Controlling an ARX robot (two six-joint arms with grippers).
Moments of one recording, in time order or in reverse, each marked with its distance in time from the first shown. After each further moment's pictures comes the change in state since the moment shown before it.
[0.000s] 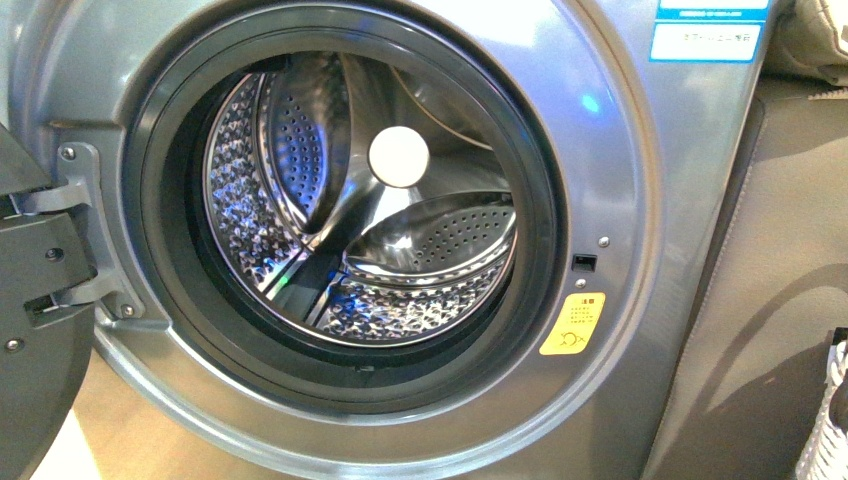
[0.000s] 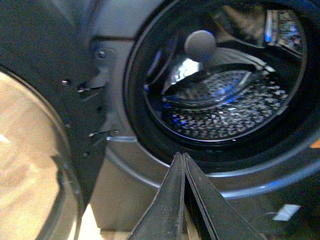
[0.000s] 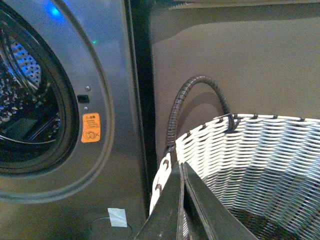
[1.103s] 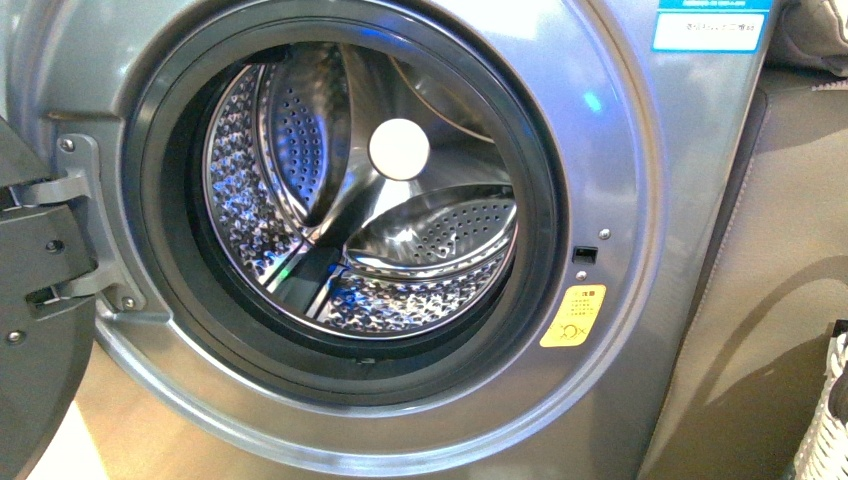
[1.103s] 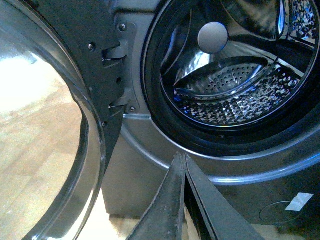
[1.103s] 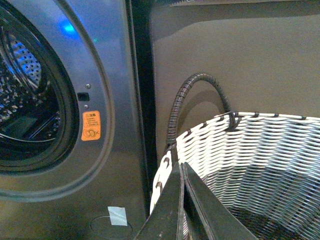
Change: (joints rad) left arm 0.073 -0.446 -0.176 -0.254 0.047 0.000; right arm 0.000 -0.003 -0.006 0.000 0.000 0.000
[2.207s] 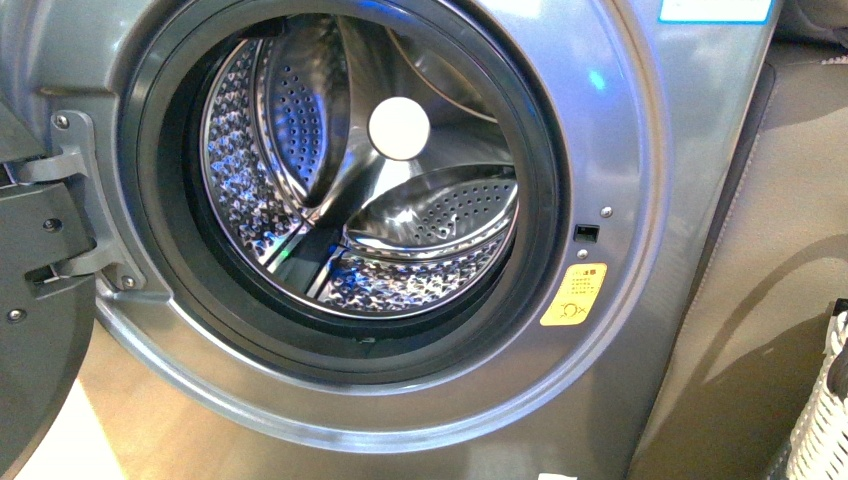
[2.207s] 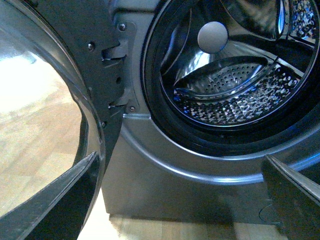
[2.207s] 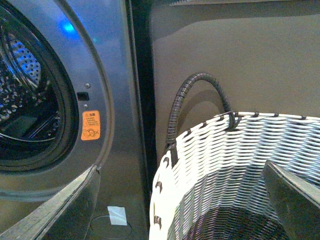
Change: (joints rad) left arm 0.000 0.000 0.000 0.000 0.000 0.000; right arm 0.000 0.000 0.000 0.000 0.000 0.000
